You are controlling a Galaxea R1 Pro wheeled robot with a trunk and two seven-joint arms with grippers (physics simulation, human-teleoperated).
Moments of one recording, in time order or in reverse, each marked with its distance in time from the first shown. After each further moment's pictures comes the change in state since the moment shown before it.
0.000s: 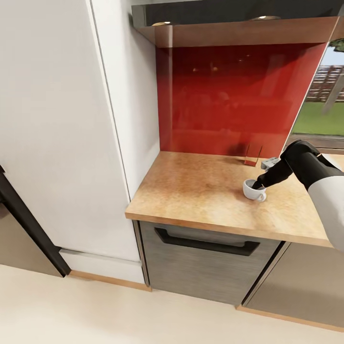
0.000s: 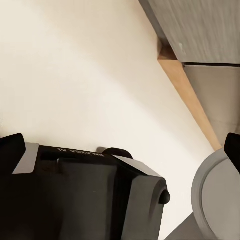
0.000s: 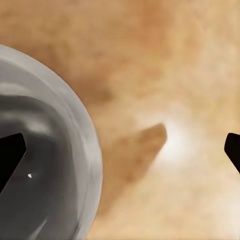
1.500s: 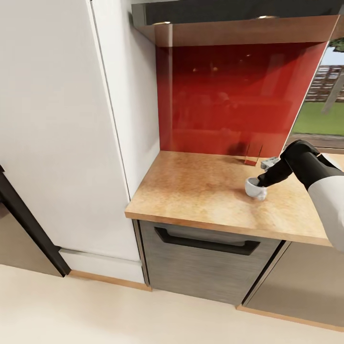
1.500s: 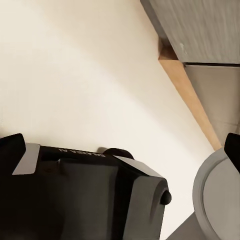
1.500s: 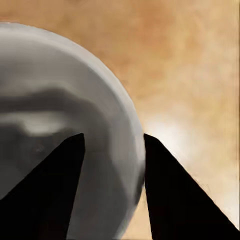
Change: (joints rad) left arm 0.000 0.000 0.000 0.000 0.000 0.001 0.000; right arm 0.000 0.000 0.000 -0.004 0.000 -0.003 0.001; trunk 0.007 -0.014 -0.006
